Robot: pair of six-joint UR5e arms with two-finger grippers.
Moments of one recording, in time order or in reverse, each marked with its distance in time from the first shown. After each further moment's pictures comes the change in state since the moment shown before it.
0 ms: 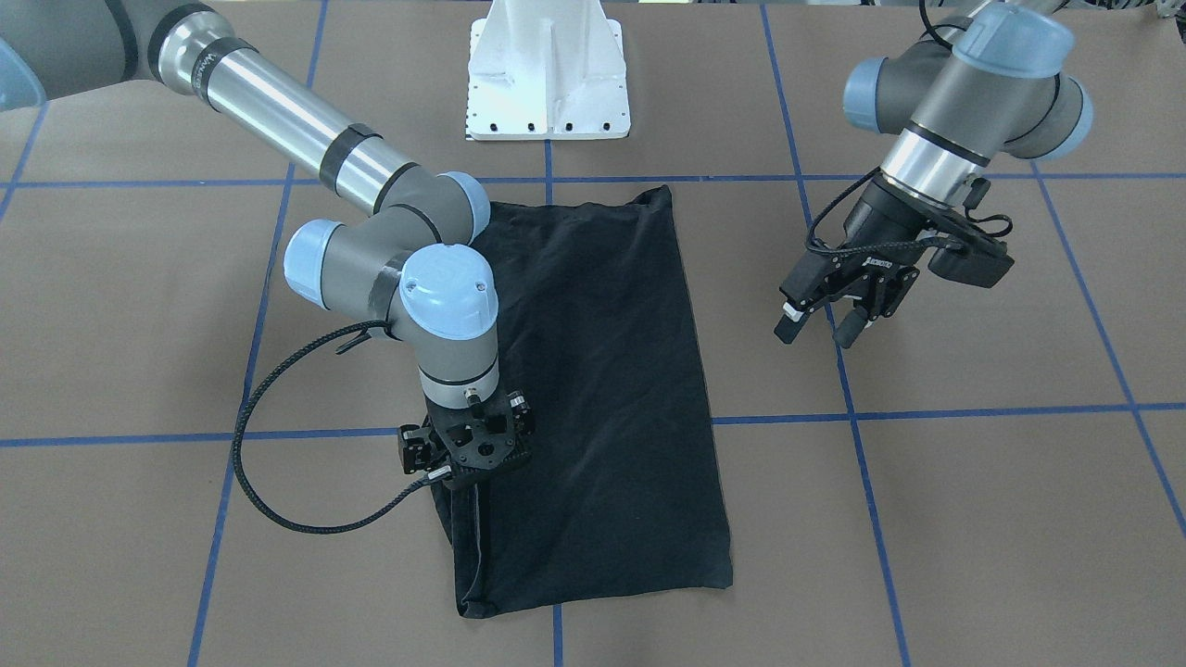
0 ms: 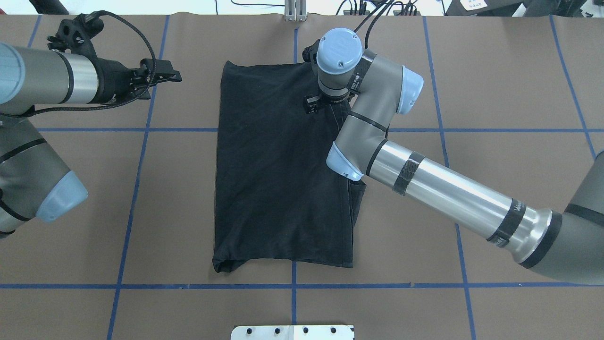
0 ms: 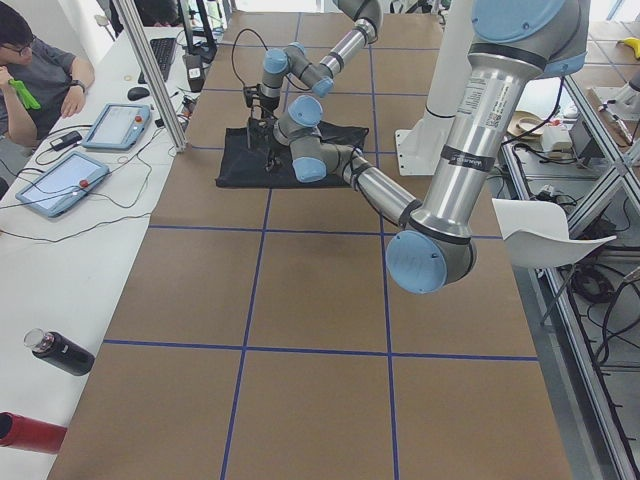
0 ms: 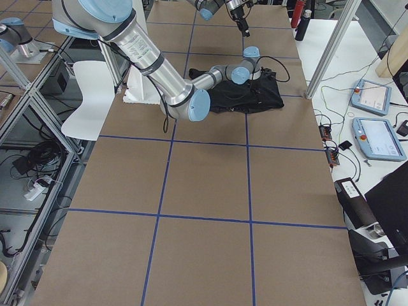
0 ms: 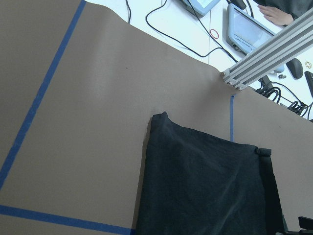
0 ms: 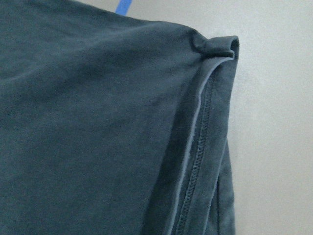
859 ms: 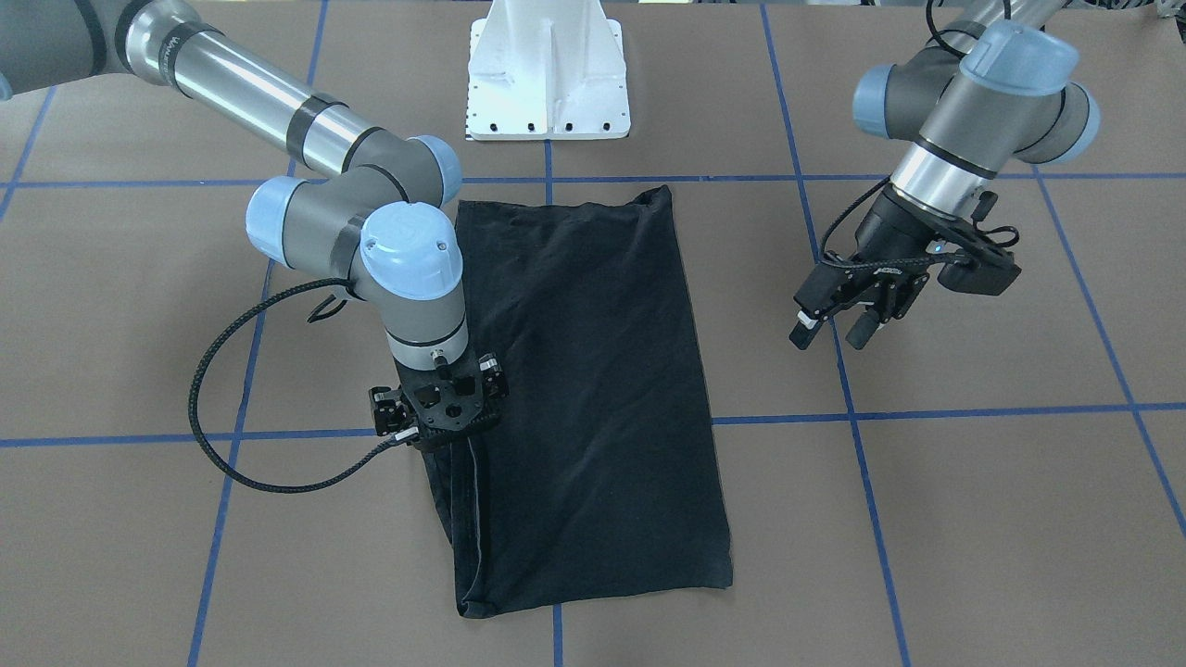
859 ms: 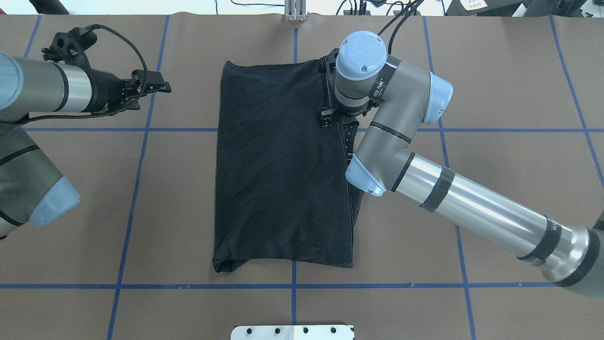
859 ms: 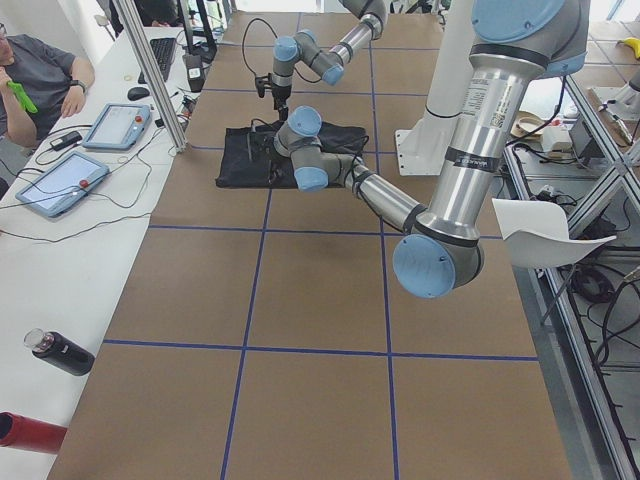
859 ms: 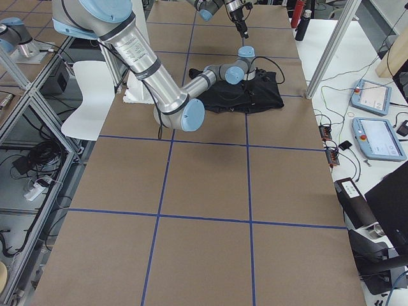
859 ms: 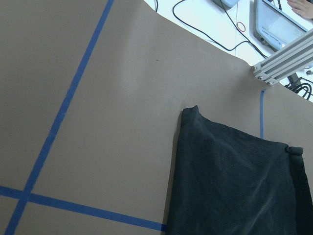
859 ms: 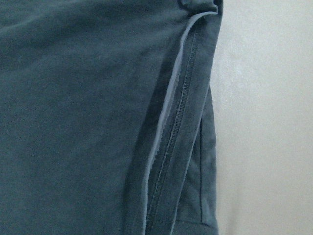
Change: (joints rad) left arm -0.002 0.032 0.011 0.003 -0.013 -0.001; right arm -0.007 -0.100 0.178 -0.077 0.035 -0.004
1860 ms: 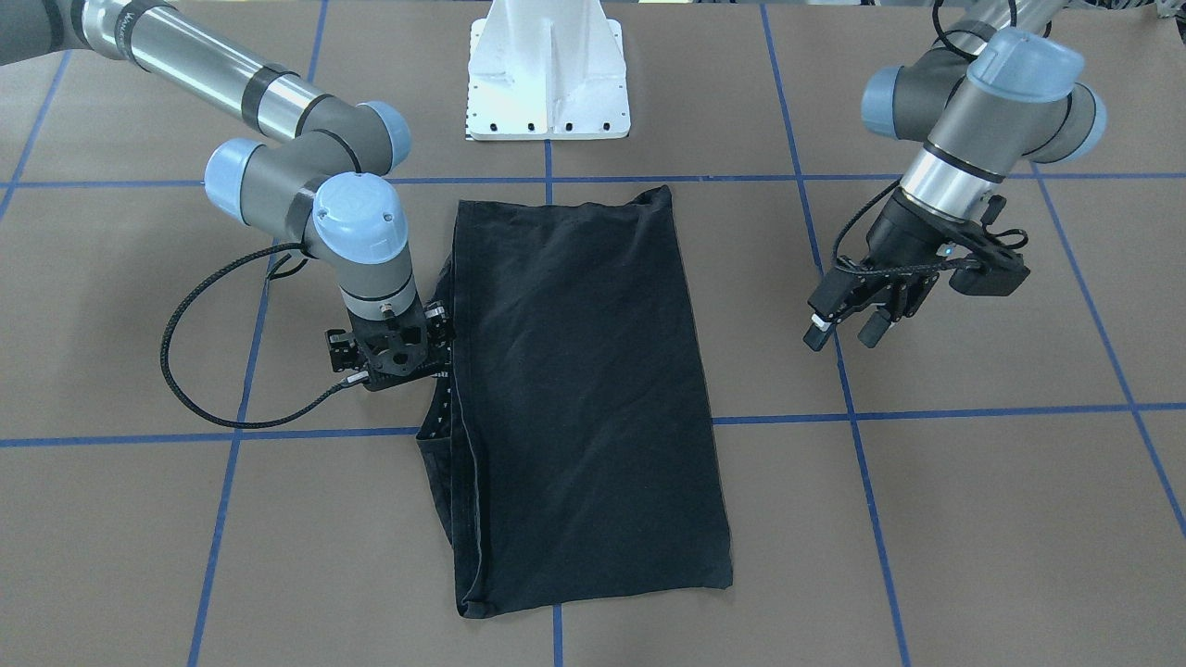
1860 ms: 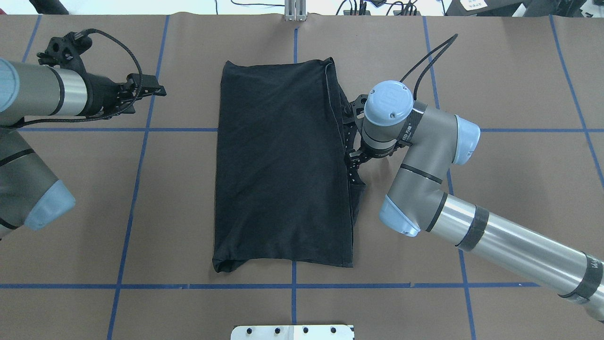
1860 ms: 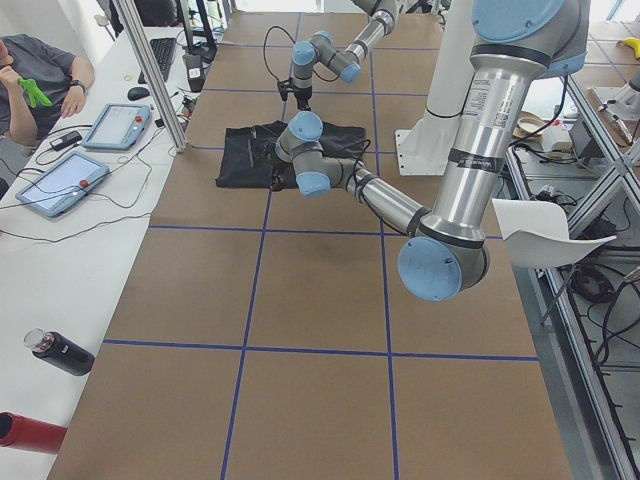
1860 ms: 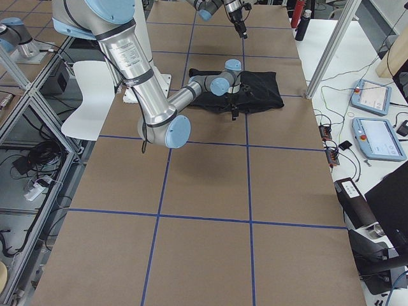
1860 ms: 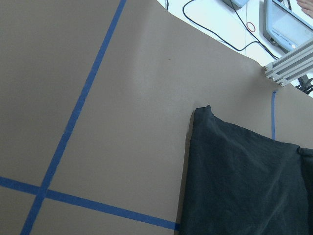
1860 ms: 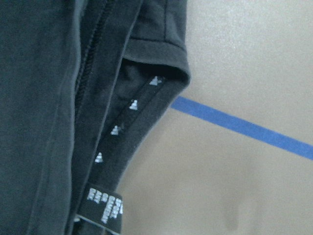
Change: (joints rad) left arm 0.001 0.035 0.005 0.001 -0.002 -0.014; right arm -0.049 -0.209 0.248 -0.145 0.085 0.010
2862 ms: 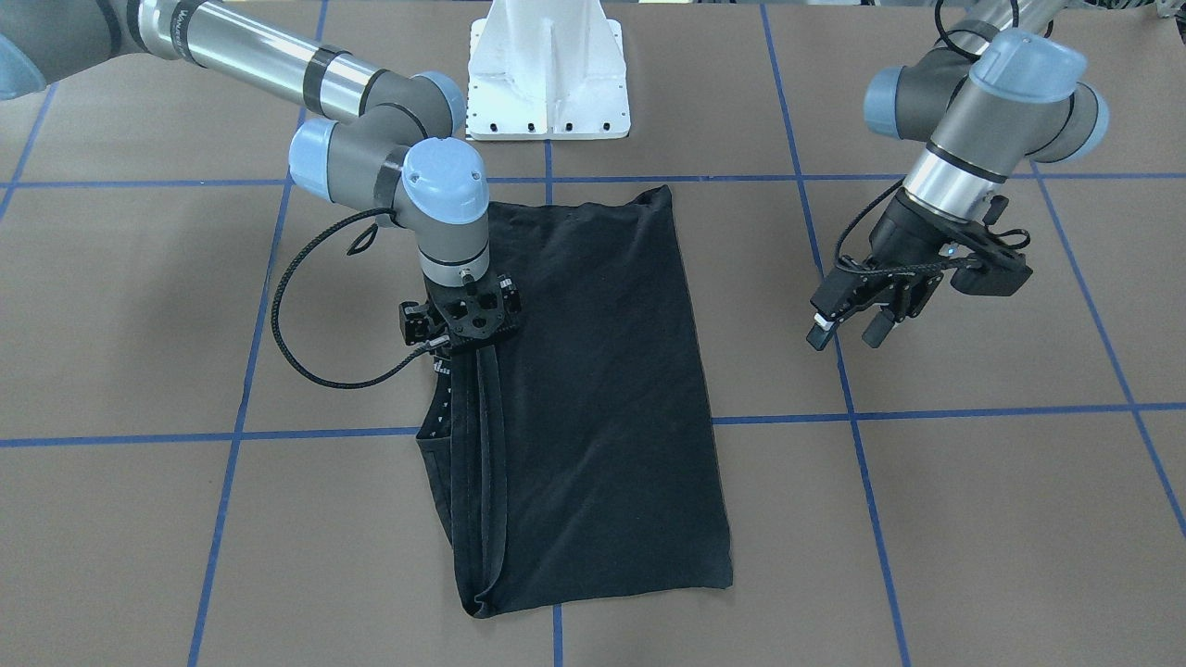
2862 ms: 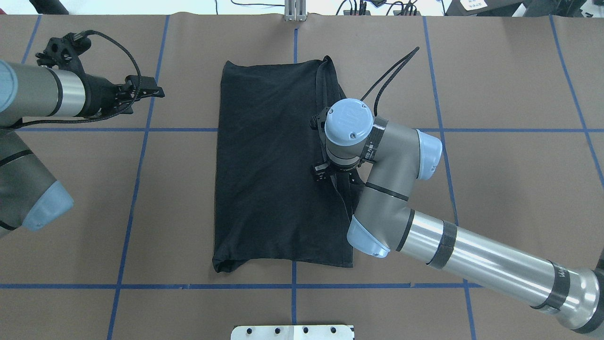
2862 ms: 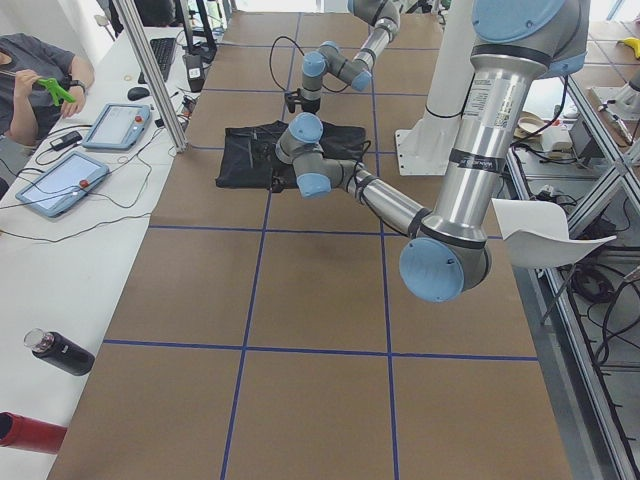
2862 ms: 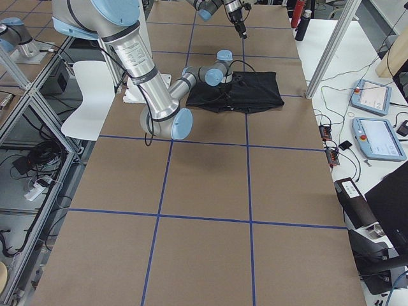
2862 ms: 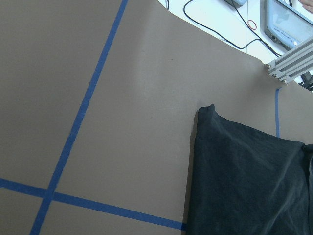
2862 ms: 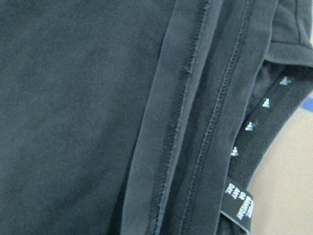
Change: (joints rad) left arm -0.001 0.007 -0.002 0.000 0.000 0.022; right arm -0.101 0.077 -0.024 -0.005 -0.078 0.079
